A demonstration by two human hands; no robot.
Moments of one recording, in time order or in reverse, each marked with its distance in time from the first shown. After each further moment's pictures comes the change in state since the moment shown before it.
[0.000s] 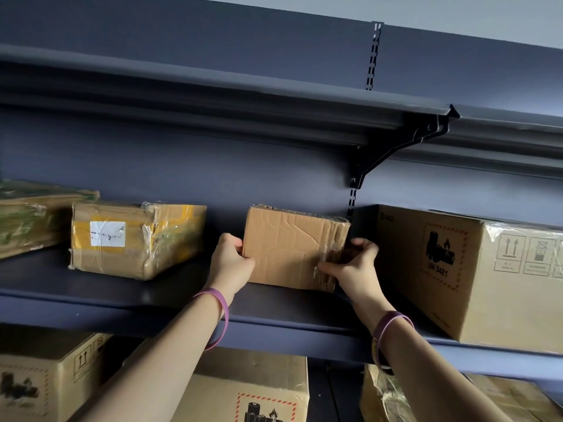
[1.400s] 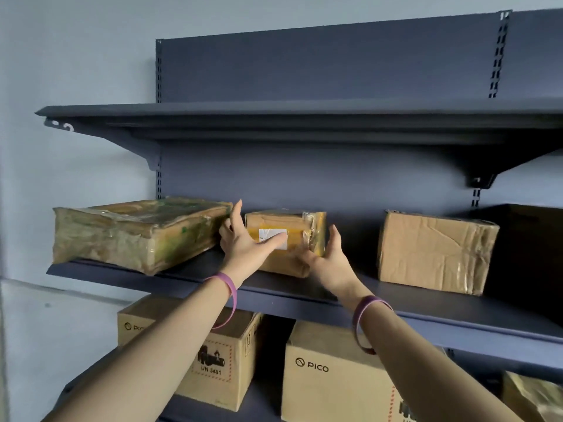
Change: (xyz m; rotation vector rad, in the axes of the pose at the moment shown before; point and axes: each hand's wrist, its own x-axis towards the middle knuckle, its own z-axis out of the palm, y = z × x) left_hand 0.025 -0.038 -0.237 0.042 0.055 0.041; right_hand -0.106 -0.079 0.248 -0.049 -0.436 0.021
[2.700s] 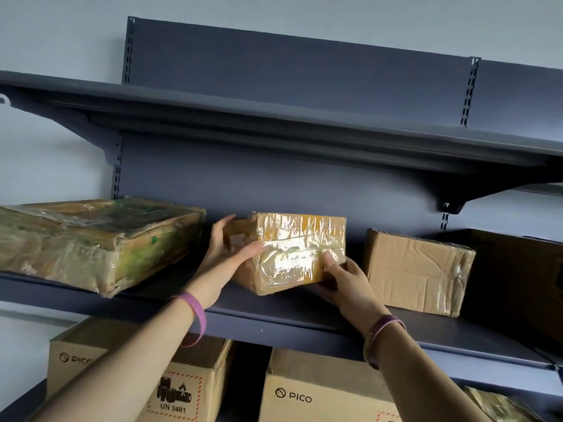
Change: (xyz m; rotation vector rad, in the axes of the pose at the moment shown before) left_hand 0.036 -0.037 -0.009 -0.449 -0.251 0.058; right_hand 0.022 0.024 -0.029 0.489 0.187 0.222
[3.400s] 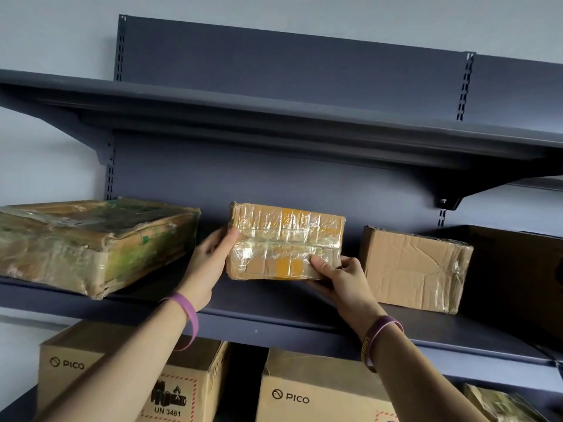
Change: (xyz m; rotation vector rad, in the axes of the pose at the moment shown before) left_hand 0.001 -0.004 0.000 -0.081 0.089 -0.050; right_hand 0.003 0.004 -0.006 0.019 0.006 -0.036
